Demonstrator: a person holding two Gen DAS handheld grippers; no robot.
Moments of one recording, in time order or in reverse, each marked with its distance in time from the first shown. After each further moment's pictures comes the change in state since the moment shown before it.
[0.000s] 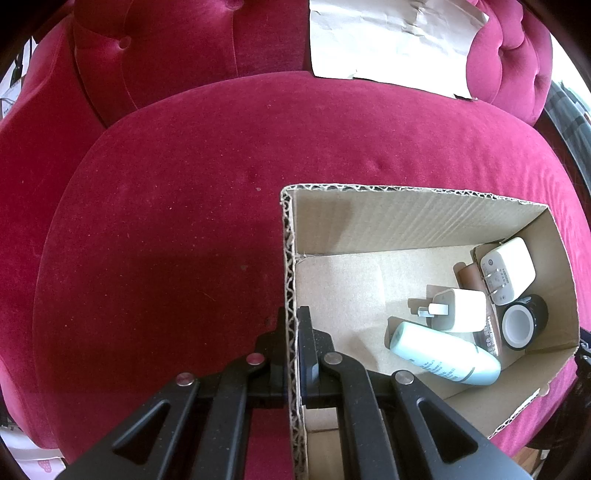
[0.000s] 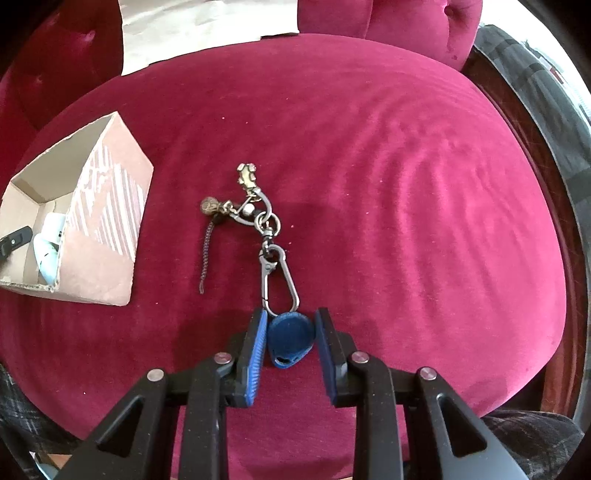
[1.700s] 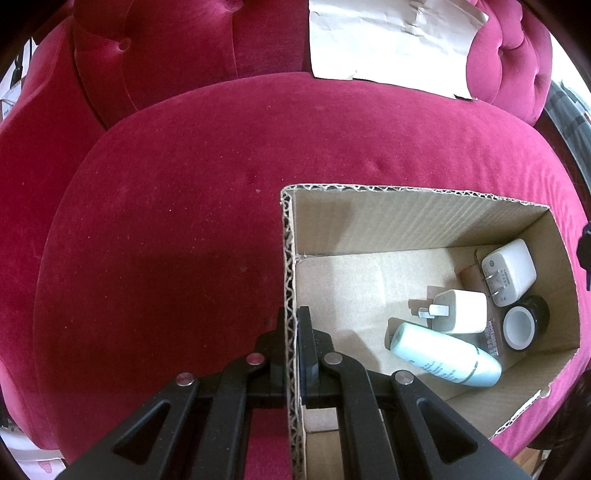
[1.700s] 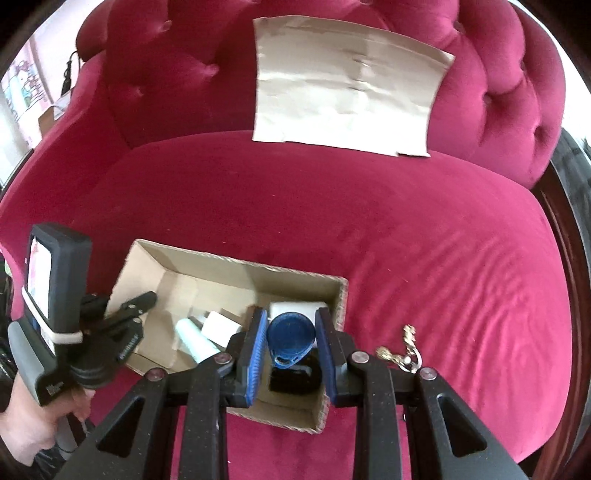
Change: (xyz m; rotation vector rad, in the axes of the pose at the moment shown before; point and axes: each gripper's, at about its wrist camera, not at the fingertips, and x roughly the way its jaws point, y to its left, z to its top) left arm -0.002 -0.002 0.000 0.004 -0.006 0.003; right arm -0.094 0.128 0.075 -0.213 -0.196 0.171
